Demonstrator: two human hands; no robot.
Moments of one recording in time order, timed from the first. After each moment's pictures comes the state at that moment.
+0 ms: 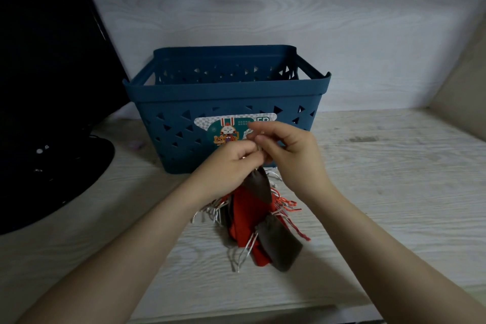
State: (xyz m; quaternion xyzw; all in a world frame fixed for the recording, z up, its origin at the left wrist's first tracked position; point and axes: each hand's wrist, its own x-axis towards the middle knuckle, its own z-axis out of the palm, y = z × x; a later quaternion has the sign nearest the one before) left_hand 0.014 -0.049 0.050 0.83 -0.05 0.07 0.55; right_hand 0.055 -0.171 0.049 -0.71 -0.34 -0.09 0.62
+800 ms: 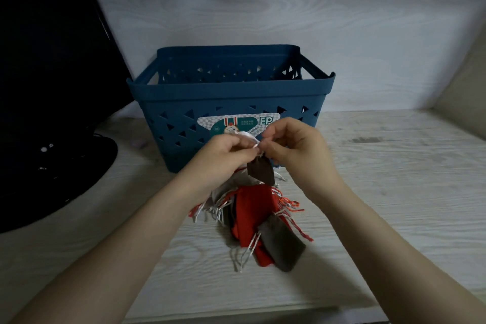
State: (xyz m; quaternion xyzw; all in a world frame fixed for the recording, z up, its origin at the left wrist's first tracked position) left_hand 0.011 -0.040 0.054 0.77 0.02 0.07 0.64; right_hand 0.058 -0.177 0.052 -0.73 -0.29 -0.04 0.62
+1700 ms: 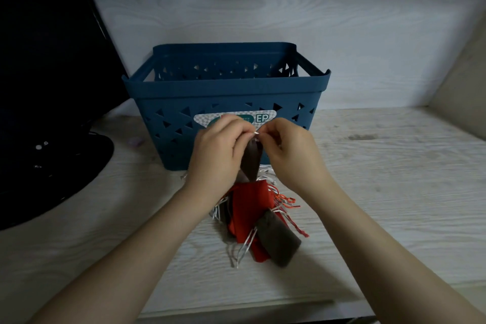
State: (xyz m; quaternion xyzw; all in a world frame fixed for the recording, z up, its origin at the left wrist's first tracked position) left_hand 0.013 -0.043 0.046 0.88 -0.08 0.39 0.26; right_hand 0.047 -0.170 0.061 -0.85 -0.29 -0.13 0.42
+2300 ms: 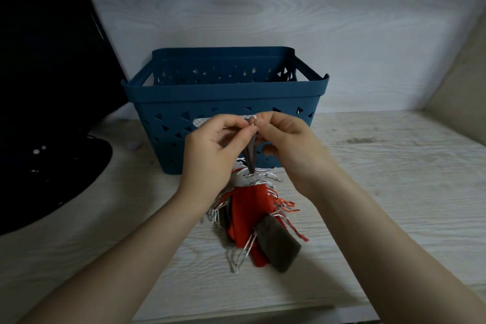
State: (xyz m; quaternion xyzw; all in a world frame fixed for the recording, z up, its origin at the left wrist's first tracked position) left_hand 0.002 -0.052 0.060 0.75 -0.06 0.37 0.55; right_hand 0.046 -0.169 0.079 -0.66 -0.27 0.10 0.69
